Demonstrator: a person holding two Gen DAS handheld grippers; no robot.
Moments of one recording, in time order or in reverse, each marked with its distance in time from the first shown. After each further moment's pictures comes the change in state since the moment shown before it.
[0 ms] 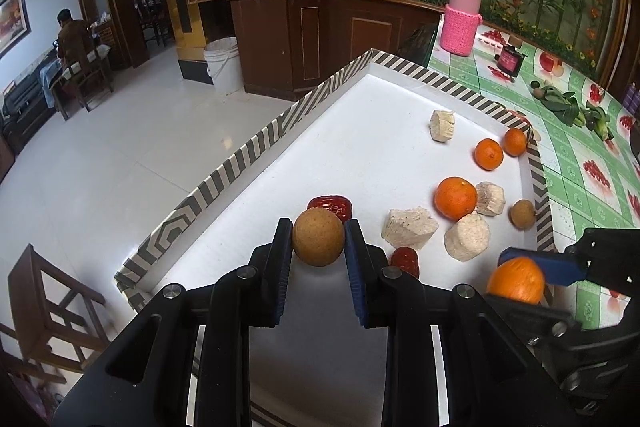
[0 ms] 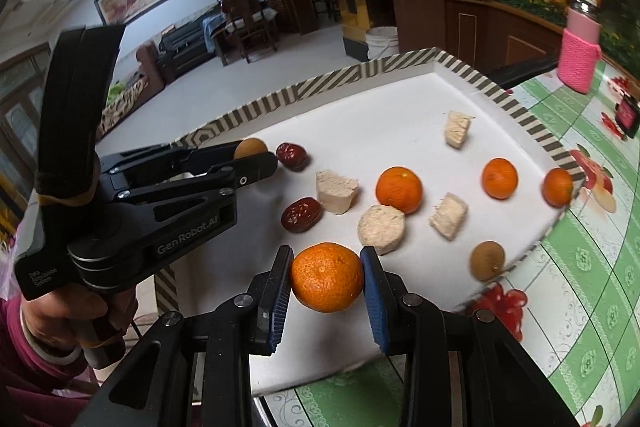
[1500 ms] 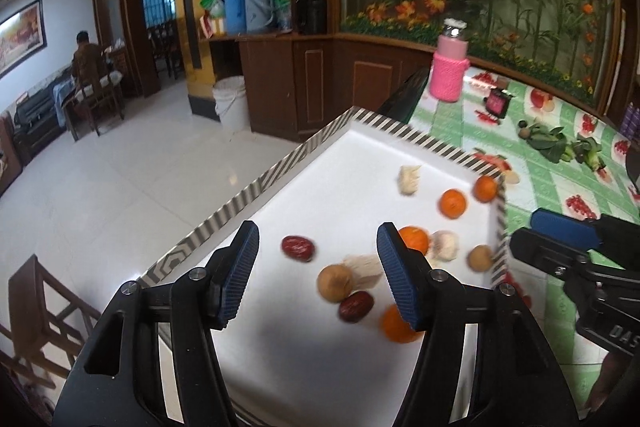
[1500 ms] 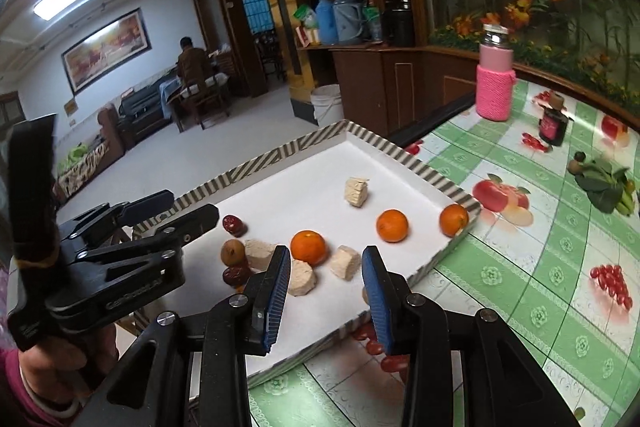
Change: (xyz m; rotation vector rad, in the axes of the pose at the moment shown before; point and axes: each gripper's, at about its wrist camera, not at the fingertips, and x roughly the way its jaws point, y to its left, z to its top) left arm -0.045 -0.032 0.011 -0.010 -0.173 0.028; right arm -0.068 -0.033 -0.005 0.130 -0.239 -0.157
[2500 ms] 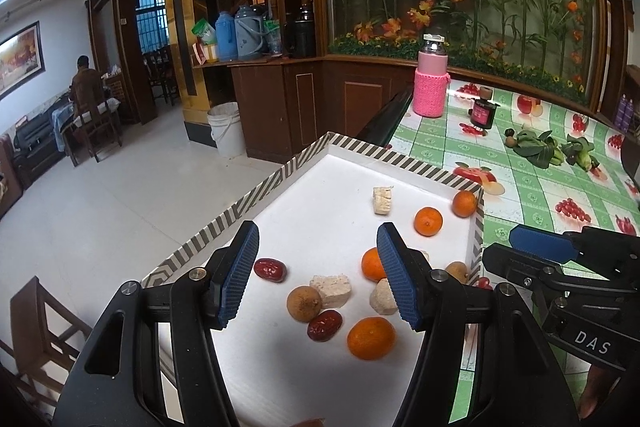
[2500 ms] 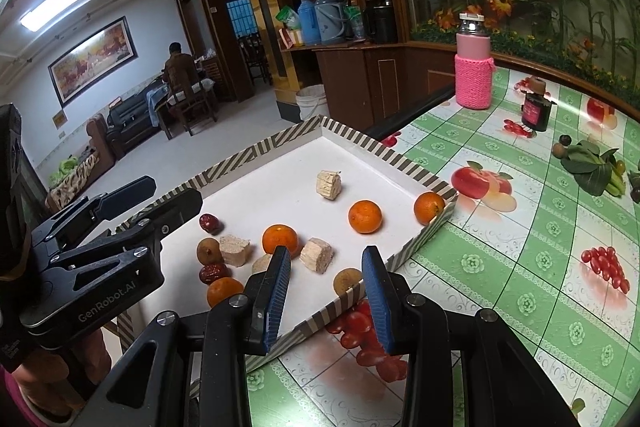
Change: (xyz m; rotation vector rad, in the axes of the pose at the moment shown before) left arm -0.008 -0.028 0.002 0.034 -0.072 0.006; right arm 0.002 -0.021 -0.006 0.032 -0.004 -0.030
